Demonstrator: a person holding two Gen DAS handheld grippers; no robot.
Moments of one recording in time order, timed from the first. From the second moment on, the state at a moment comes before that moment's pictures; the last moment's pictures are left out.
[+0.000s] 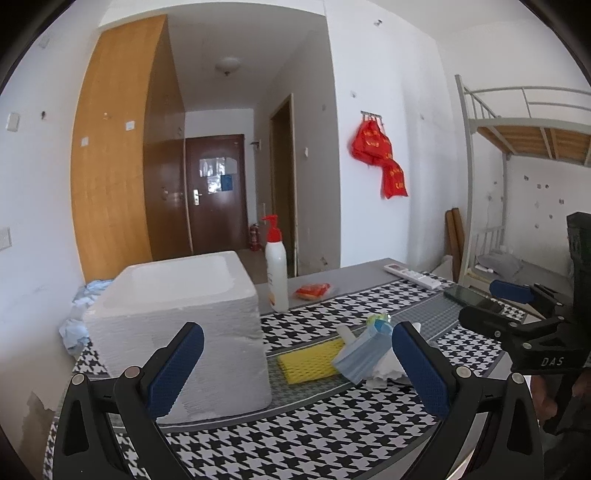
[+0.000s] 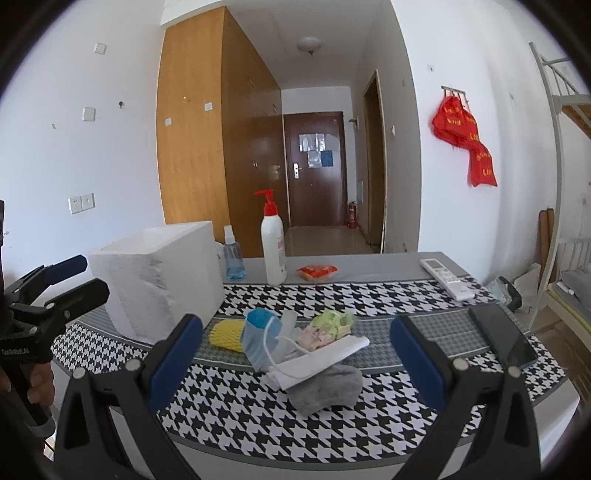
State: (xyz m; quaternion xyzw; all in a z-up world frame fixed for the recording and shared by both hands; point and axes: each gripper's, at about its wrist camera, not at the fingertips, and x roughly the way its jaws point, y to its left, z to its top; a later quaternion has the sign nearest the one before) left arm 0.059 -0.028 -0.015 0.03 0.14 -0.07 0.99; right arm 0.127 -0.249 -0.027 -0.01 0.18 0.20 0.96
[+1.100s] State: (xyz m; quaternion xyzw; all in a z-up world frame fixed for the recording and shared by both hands) left arm 0.153 -0.087 -0.060 0.10 0.25 -0.18 0.94; right arm 0.174 -0.283 -0.060 0.03 0.24 0.16 0.96
